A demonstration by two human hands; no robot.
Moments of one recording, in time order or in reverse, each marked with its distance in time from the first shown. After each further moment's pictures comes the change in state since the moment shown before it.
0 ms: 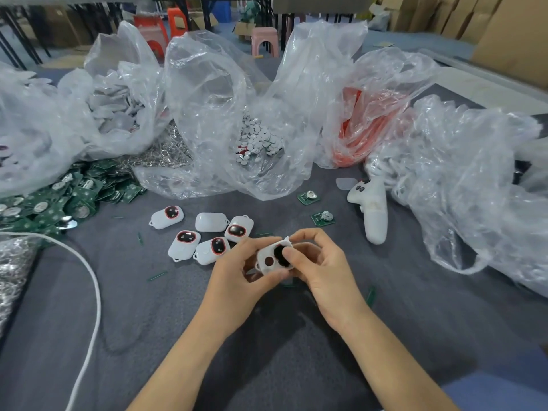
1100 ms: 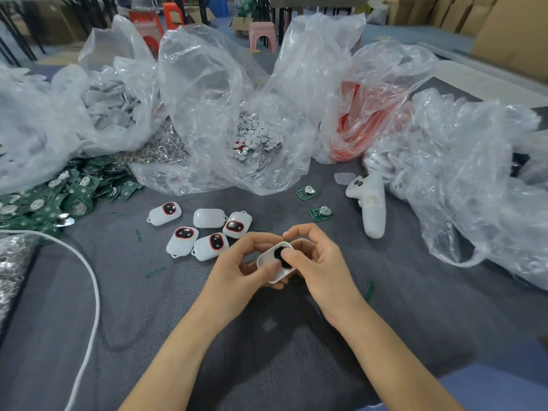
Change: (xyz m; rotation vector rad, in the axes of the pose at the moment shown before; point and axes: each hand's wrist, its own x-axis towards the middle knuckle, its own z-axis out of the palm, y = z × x) left_hand 0.001 0.001 -0.001 -0.356 -0.125 -0.169; right_hand -0.006 -0.004 0.002 -0.023 -0.100 -0.062
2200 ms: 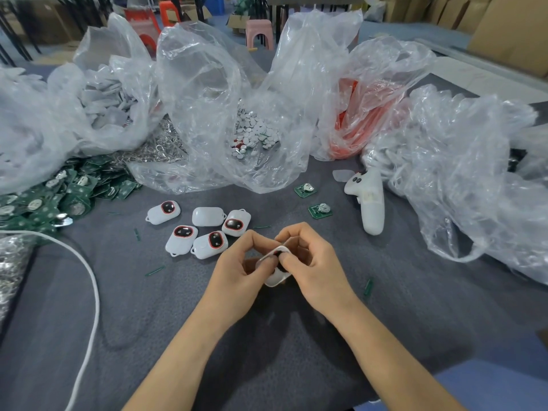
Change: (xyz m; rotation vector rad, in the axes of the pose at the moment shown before) left_hand -0.001 -0.001 0.007 0.238 0.096 0.090; right_hand -0.001 0.006 0.001 -0.323 0.012 -0.090
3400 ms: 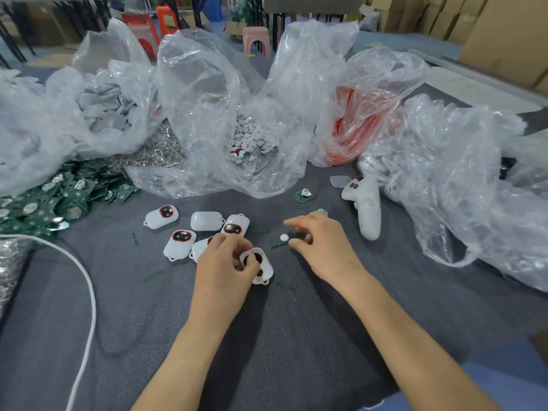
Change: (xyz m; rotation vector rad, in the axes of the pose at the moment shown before) left_hand 0.010 -0.011 -0.008 0.602 0.305 0.047; right_hand 0.047 0.008 -0.028 -0.785 0.011 -0.033
